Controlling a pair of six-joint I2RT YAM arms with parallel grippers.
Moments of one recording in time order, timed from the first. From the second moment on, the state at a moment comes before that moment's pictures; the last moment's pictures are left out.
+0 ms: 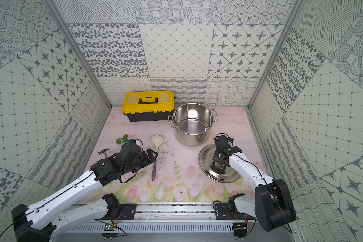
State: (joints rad) left arm -0.71 0.92 0.81 -0.69 -0.13 -1.07; right arm 0.30 1.24 0.72 -0.66 0.28 0.70
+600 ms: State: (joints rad) left arm -0.71 0.96 0.88 -0.68 -0.18 -1.07; right arm 0.30 1.29 0.62 -0.53 0.28 0.76
